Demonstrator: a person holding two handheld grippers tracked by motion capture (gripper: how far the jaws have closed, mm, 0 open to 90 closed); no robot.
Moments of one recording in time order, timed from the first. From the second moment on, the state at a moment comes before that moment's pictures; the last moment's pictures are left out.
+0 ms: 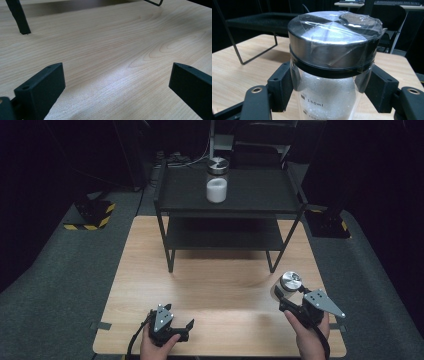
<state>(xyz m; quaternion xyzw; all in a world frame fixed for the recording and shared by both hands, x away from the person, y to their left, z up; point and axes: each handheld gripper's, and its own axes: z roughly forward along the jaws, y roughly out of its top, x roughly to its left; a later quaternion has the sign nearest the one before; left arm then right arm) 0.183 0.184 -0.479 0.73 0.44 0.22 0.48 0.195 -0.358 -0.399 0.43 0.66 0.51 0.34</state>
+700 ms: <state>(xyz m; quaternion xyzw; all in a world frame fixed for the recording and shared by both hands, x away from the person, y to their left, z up) 0.183 0.184 -0.479 0.73 0.43 0.22 0.48 0.218 -0.337 -0.316 0.40 0.65 0.54 0.36</state>
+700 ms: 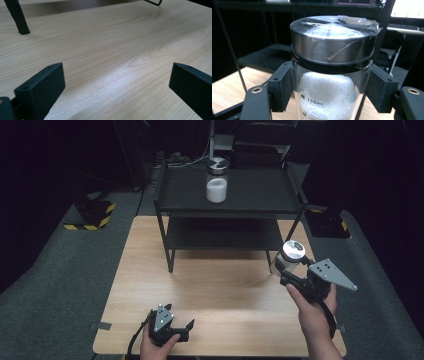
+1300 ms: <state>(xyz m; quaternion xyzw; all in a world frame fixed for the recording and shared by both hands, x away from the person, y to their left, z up) 0.183 0.186 -0.480 0.73 0.43 0.22 0.48 0.244 -0.313 -0.259 0.38 0.64 0.56 0.38</state>
